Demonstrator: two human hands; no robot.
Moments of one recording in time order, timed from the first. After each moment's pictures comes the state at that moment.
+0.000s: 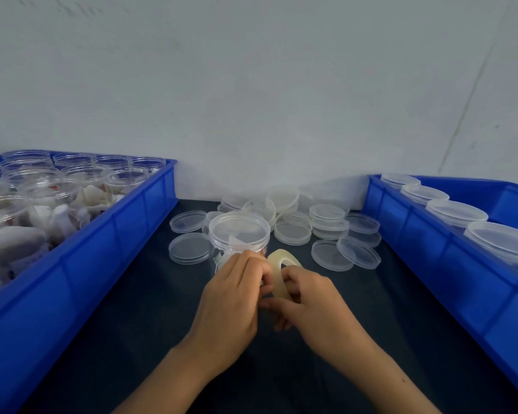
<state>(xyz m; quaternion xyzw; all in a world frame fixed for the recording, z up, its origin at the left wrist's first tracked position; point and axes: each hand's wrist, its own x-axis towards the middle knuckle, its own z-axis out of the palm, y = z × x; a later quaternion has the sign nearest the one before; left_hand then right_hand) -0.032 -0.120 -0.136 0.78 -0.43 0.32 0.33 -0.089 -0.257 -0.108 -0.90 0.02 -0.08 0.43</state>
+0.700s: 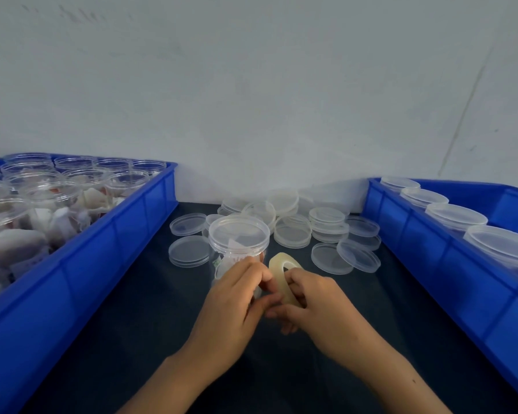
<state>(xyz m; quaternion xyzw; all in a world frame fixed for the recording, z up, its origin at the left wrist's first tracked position) -0.034 -0.118 -0.135 0.77 -0.43 0.23 0.41 -0.091 -0.268 -0.102 -0.92 0.00 -0.05 0.38</state>
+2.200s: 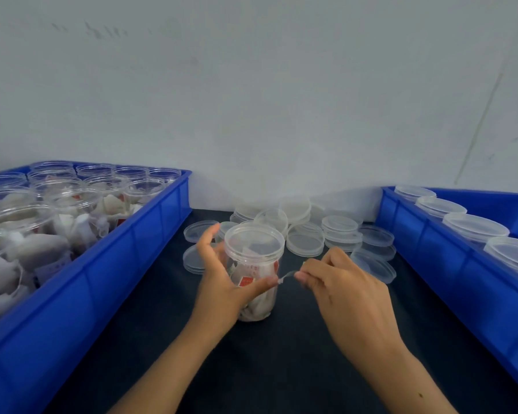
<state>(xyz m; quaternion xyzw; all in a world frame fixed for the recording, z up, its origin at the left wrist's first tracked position) 0.002 -0.111 -0.133 0.72 -0.23 0.11 0.64 -0.087 -0.271 -0.092 -0.97 0.03 -0.25 0.04</state>
